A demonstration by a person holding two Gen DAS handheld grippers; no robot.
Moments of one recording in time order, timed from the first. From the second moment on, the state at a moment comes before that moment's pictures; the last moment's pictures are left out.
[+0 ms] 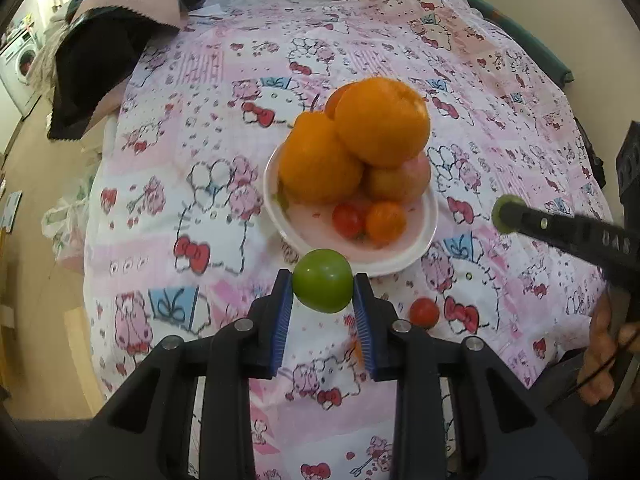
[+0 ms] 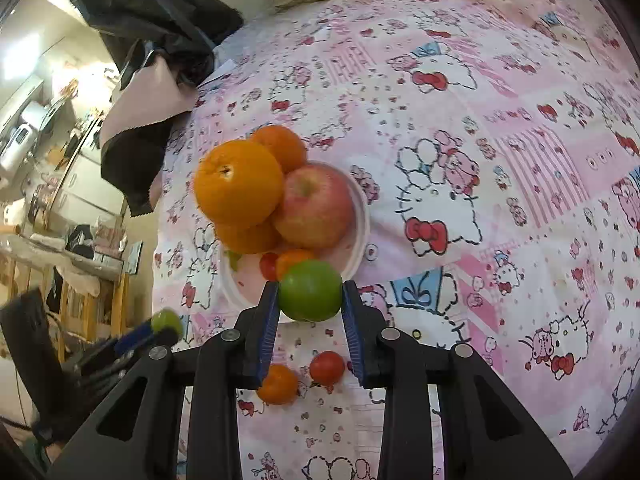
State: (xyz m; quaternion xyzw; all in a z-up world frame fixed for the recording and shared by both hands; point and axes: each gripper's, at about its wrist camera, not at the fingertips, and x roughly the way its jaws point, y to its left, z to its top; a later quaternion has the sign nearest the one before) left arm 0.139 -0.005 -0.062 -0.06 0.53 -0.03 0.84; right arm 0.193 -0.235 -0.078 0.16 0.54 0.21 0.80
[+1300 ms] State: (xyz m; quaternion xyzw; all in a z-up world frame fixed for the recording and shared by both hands) left arm 0.218 -0.012 -0.123 -0.07 0.58 -0.04 0.81; right arm 0.237 -0.180 -0.138 0.07 0.59 0.20 0.78
